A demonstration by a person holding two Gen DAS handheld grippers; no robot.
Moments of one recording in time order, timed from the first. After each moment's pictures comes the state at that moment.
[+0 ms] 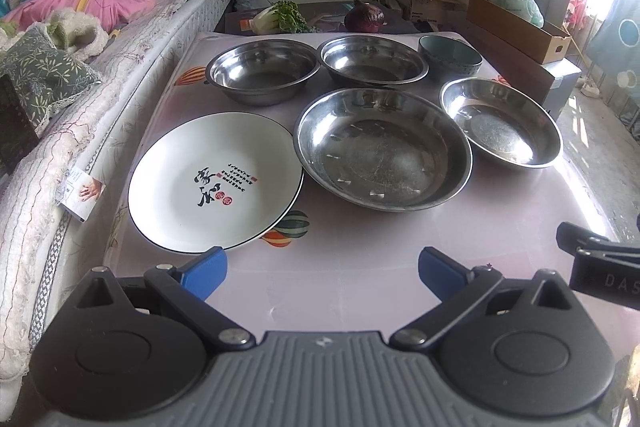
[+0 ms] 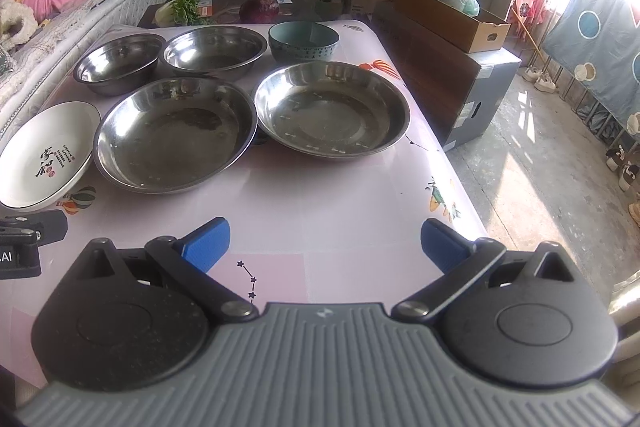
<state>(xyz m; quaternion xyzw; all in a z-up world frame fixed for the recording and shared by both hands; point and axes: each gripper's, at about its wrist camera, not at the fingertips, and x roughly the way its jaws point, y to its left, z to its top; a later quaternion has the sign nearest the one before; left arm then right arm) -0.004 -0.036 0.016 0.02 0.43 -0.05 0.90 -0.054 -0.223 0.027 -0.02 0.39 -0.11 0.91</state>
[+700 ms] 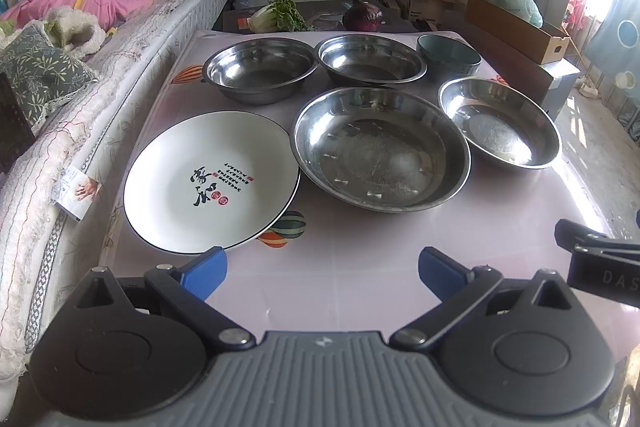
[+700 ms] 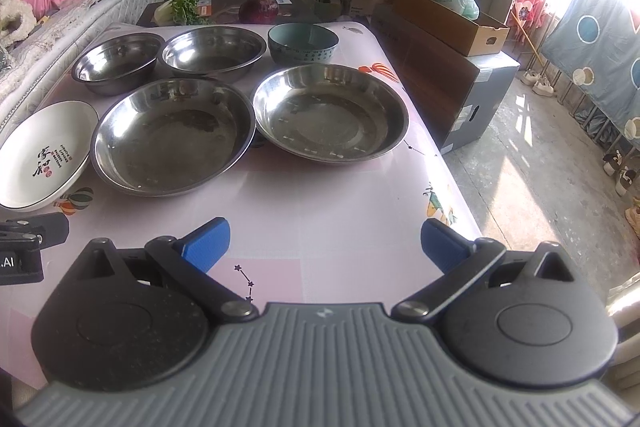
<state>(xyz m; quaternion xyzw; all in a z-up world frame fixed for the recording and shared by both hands) -0.001 -0.035 0.015 0.02 0.44 -0.05 0.90 -0.052 -0.223 0.030 -0.03 0.39 -0.11 0.91</state>
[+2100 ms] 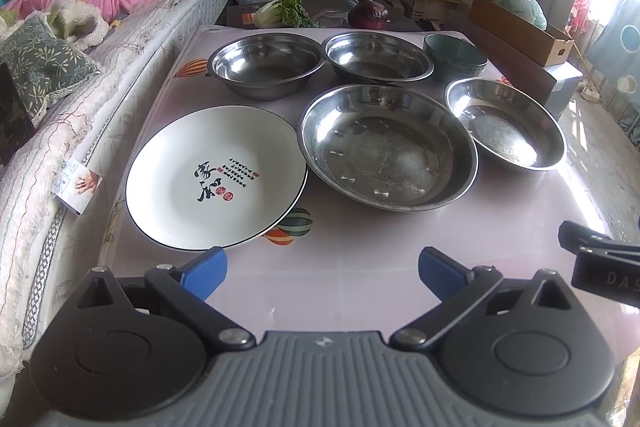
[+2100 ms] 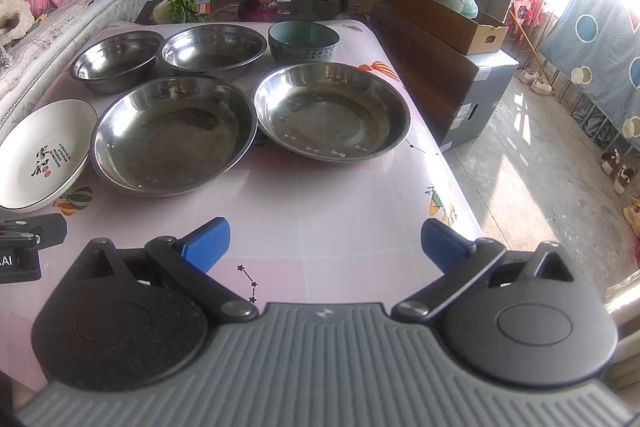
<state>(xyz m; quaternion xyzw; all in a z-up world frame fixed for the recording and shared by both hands) 0.002 -0.026 0.009 0.01 0.44 -0.05 0.90 -0.050 -0.219 0.028 -0.03 0.40 -0.11 0.91</state>
